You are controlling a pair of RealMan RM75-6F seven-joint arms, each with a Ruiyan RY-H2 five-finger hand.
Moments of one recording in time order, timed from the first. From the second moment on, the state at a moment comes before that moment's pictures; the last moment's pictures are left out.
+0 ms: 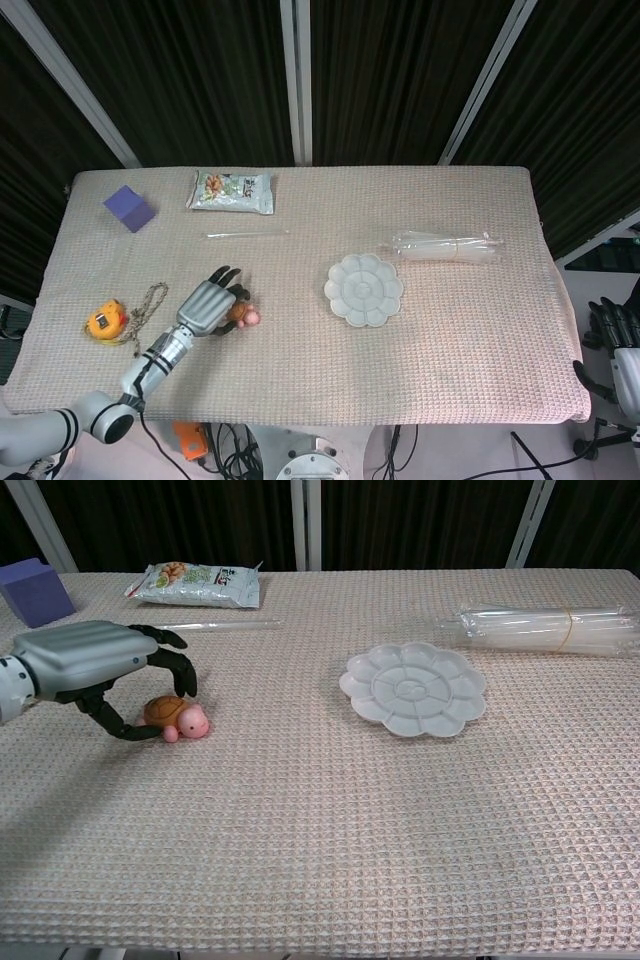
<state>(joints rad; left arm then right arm) -0.66 -1.53 -0.04 -1.36 1.41 0.95 0.22 -0.03 -1.06 0.03 -1.53 -1.53 1.54 0.12</state>
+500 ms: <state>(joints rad) -0.65 -1.59 -0.06 -1.30 1.38 1.00 0.29 -0.03 -1.07 0.03 -1.52 -1.53 1.54 0.13</state>
